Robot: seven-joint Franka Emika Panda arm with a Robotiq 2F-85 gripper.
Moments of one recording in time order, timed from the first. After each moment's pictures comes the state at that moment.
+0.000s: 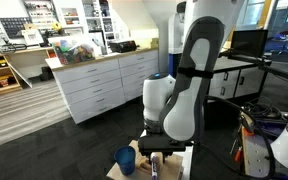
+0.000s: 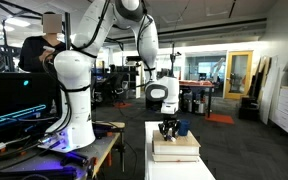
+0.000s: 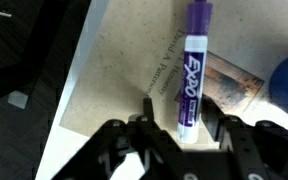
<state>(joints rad) 0.40 0.45 0.00 -2.50 0.28 3.02 1.19</state>
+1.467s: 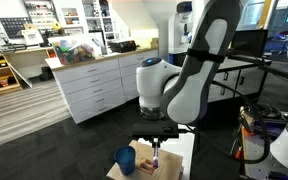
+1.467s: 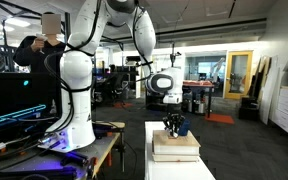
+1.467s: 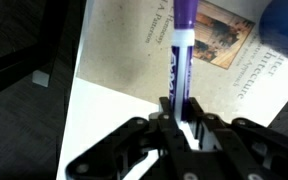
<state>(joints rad) 0.65 0.34 -0.31 -2.50 0.06 2.85 1.47</state>
